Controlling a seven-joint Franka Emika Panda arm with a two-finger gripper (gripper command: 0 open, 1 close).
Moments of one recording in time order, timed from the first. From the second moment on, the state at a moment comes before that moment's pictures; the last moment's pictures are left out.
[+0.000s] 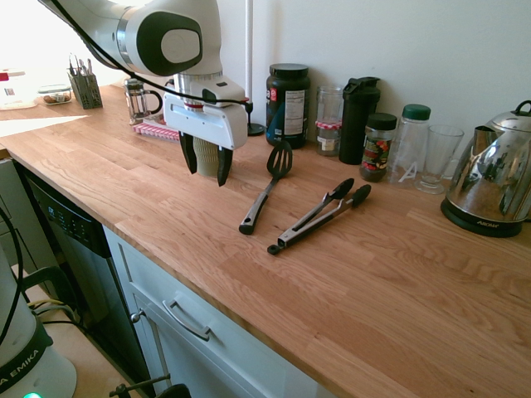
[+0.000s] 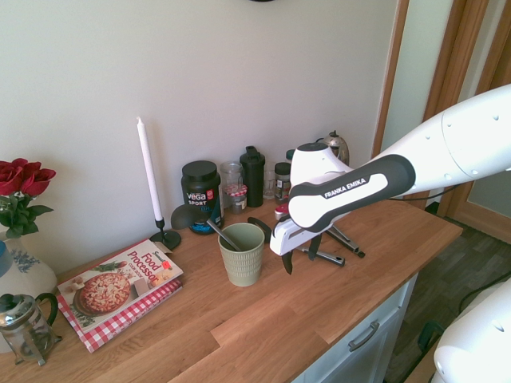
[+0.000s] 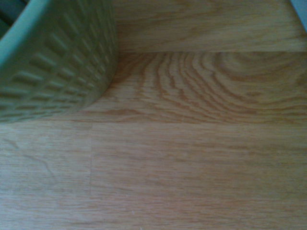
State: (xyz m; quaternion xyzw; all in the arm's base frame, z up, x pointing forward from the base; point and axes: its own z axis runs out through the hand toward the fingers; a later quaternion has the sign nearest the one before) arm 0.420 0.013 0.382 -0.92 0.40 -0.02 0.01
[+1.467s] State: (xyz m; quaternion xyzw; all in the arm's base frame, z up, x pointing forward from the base) arm 0.567 -0.181 0.375 -0.94 0.34 -0.04 -0.03
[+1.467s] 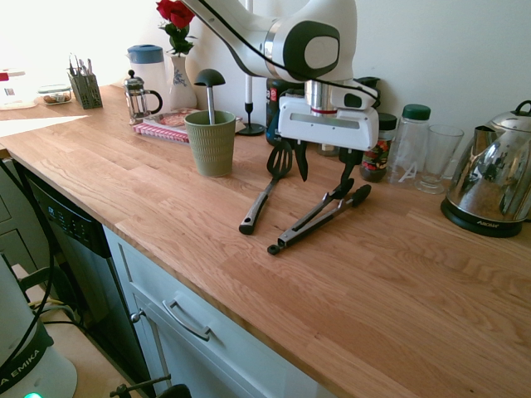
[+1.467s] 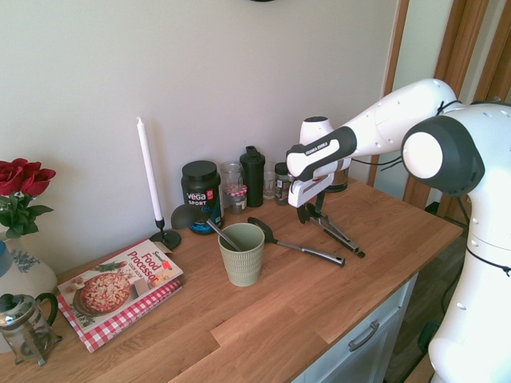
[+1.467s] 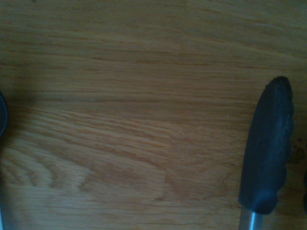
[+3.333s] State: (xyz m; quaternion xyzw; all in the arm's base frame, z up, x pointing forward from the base) arm 0.568 -0.198 0.349 -0.94 0.35 -0.04 -0.03
